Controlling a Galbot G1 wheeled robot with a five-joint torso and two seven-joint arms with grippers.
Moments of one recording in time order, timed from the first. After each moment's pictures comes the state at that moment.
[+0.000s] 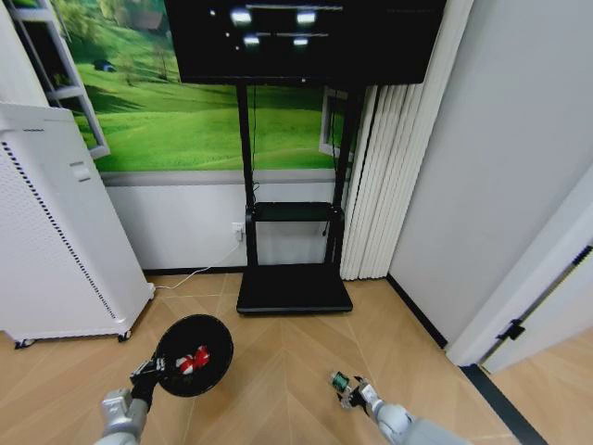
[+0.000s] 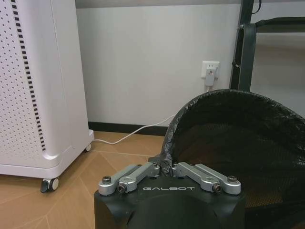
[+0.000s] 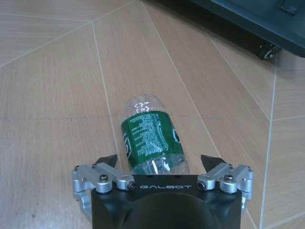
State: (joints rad) left arm 1.61 -1.25 -0.77 -1.93 -0.43 0.12 -0.09; right arm -0.78 0.96 -0.56 0.93 0.58 0.03 0.05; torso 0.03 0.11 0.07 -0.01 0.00
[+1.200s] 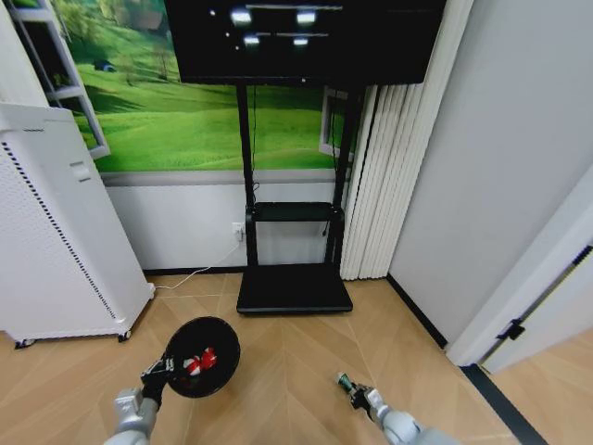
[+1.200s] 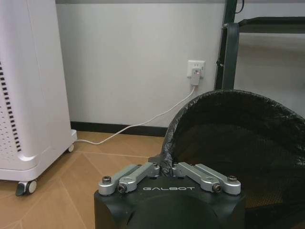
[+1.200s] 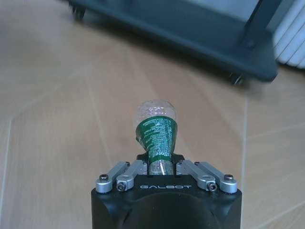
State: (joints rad) left arm 1.55 -1.25 -0.68 -1.89 -0.41 0.12 -0.10; right arm -0.95 0.85 -0.34 1.21 0.57 0.03 0.10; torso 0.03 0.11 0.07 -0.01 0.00
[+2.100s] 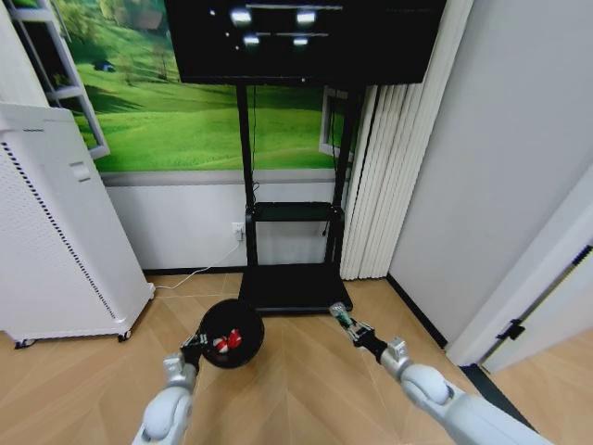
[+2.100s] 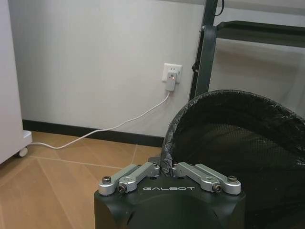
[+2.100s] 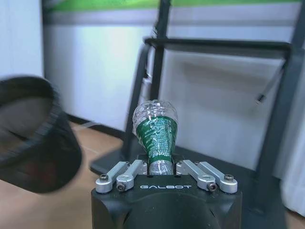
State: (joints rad) left arm 1.24 -1.32 -0.49 -1.72 -0.39 0.17 -0.17; right arm -1.01 0.69 -0.08 1.70 0.68 0.14 -0.03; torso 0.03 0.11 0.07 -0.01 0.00
